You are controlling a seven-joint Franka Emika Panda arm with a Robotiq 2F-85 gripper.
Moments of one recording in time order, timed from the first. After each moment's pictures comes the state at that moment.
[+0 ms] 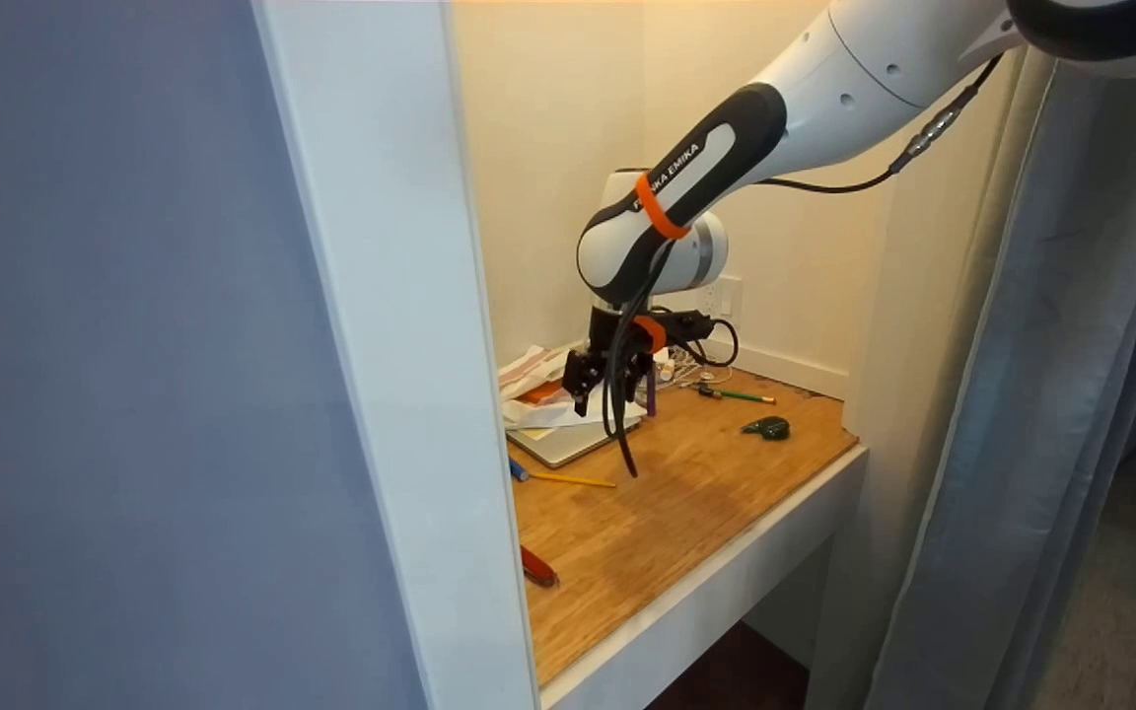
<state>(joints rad) 0.20 0.61 0.11 -1.67 0.00 2.45 0.01</state>
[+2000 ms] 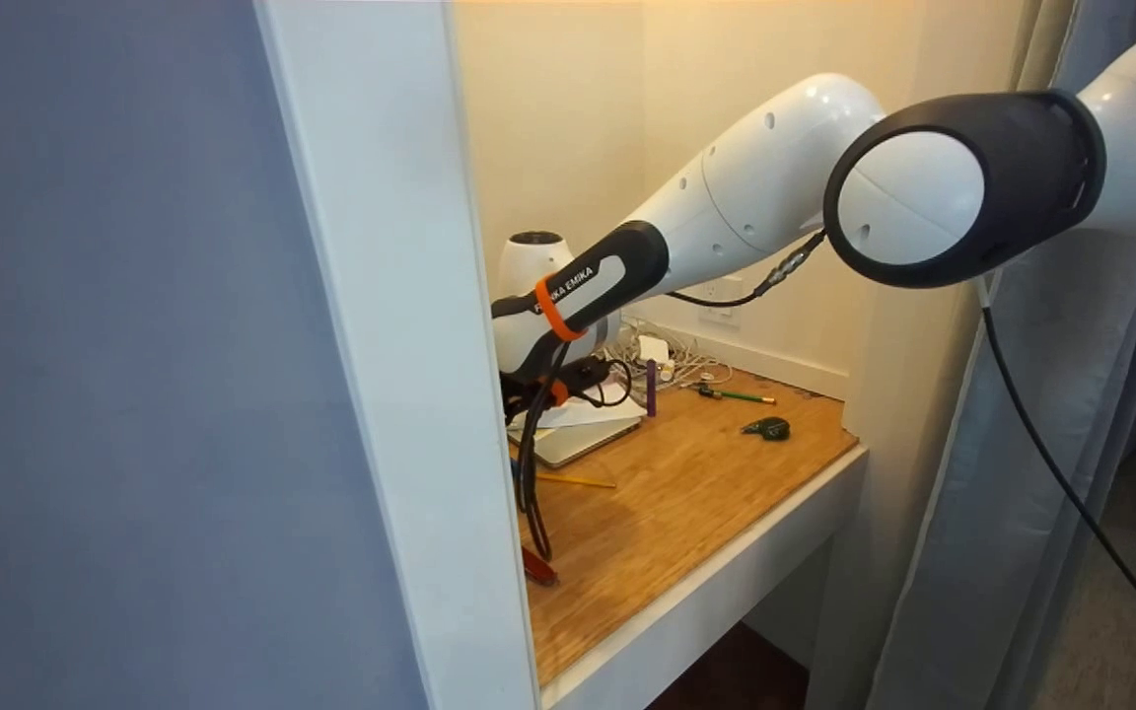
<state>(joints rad) 0.38 1.03 0.09 -1.15 -0.11 2.46 0.01</state>
